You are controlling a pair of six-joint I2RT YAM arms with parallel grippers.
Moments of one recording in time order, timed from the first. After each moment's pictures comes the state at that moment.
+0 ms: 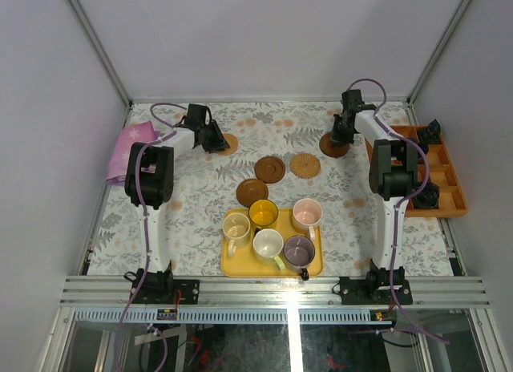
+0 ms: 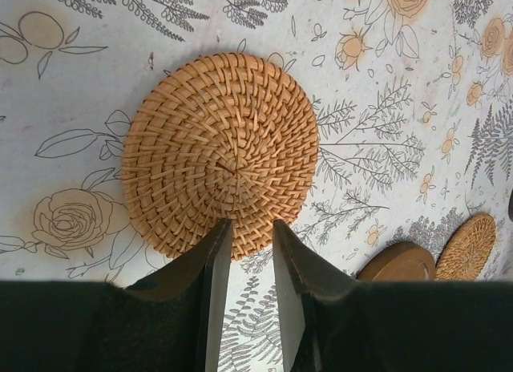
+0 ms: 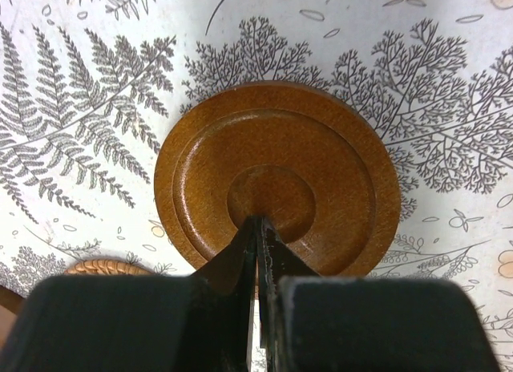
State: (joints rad) left arm -0.12 2.19 1.55 -0.24 0.29 -0.60; right arm 0.09 2.32 1.89 -0.67 -0.07 0.30
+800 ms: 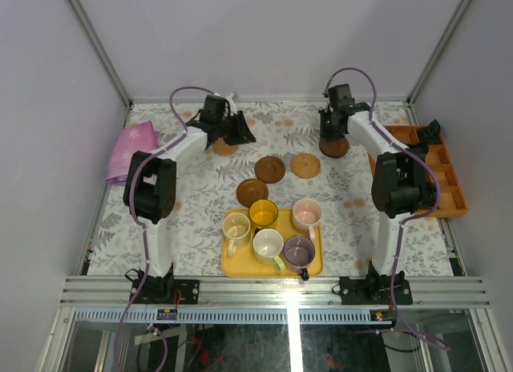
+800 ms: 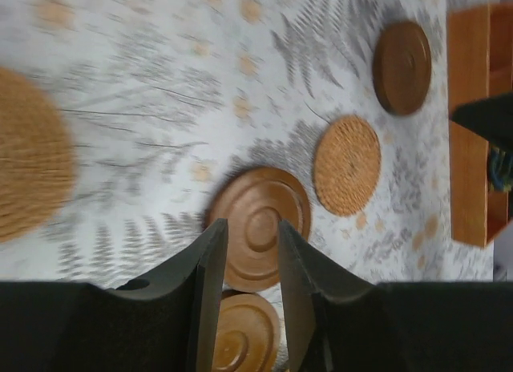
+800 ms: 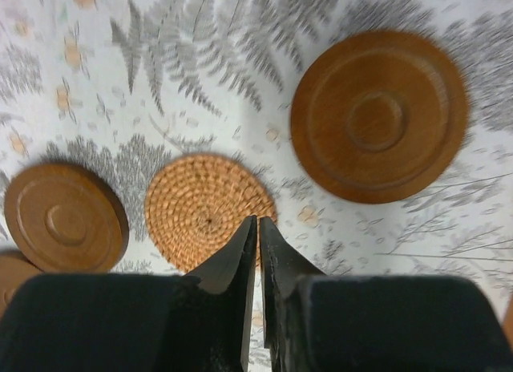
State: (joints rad) left arm -0.24 2.01 1.53 -0.22 0.41 -0.51; right arm 0.20 2.05 1.75 -0.66 -0.05 0.20
